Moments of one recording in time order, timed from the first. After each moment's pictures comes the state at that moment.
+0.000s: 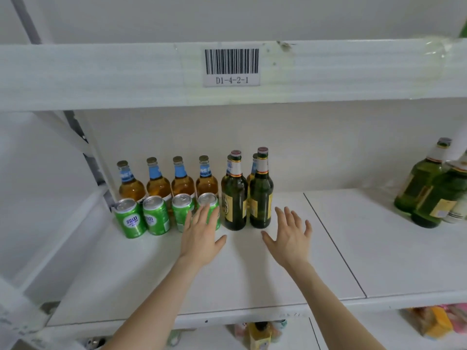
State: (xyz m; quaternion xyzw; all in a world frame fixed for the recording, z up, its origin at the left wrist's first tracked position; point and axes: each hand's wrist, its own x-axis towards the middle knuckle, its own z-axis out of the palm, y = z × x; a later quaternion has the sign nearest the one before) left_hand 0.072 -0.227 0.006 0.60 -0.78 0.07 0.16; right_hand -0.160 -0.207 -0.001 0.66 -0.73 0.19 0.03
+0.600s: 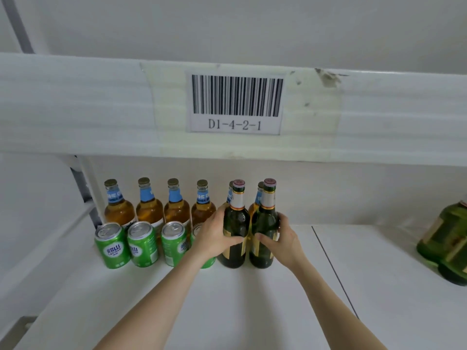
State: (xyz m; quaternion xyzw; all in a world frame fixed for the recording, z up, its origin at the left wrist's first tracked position) left_hand 0.036 -0.333 0.036 0.54 -0.74 -0.23 0.34; right_hand -0.175 -0.318 0.027 0.64 -0.61 0.38 -0.28
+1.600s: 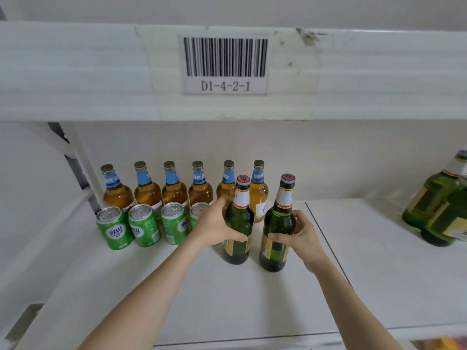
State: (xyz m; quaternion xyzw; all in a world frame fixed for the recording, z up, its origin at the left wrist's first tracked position) left_hand 0.035 -0.296 0.048 0.53 -0.74 -0.30 0.29; right_hand -0.209 -0.253 0.022 0.51 -0.53 0.50 -0.46
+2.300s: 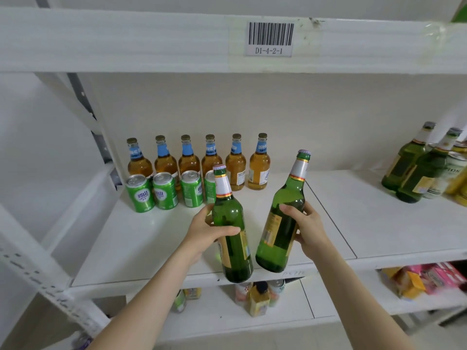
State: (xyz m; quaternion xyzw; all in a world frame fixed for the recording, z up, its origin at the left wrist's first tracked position) left_hand 0.094 -0.155 0.018 0.51 -0.52 -0.56 0.41; right_hand -0.160 -0.131 0.037 0.36 -0.53 0.56 -0.52
